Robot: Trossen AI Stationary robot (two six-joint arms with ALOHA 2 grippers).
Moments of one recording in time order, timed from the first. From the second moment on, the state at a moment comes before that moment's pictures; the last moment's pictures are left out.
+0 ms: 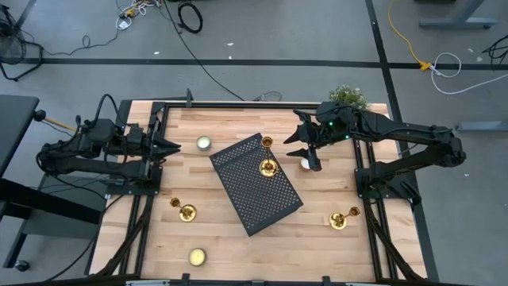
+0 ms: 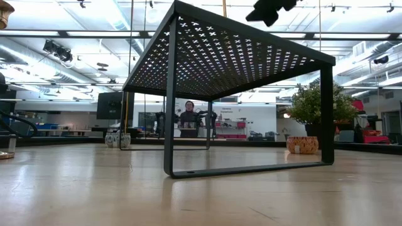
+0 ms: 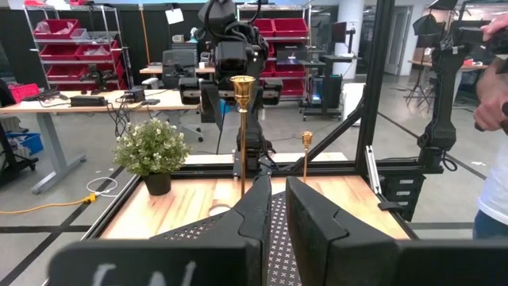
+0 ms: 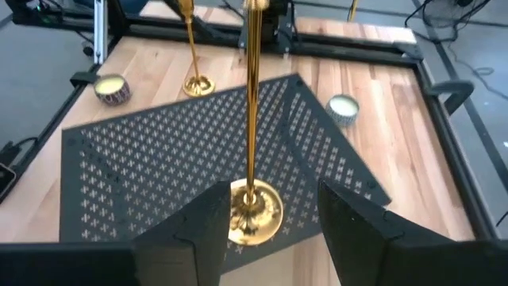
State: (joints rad) left arm 0.00 0.39 0.79 -0.39 0.00 0.00; right arm -0.18 1.20 1.20 -0.59 -0.24 -0.22
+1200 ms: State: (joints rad) left arm 0.00 0.39 0.79 -0.39 0.00 0.00; right arm -0.21 1.14 0.91 -0.58 -0.19 -0.17
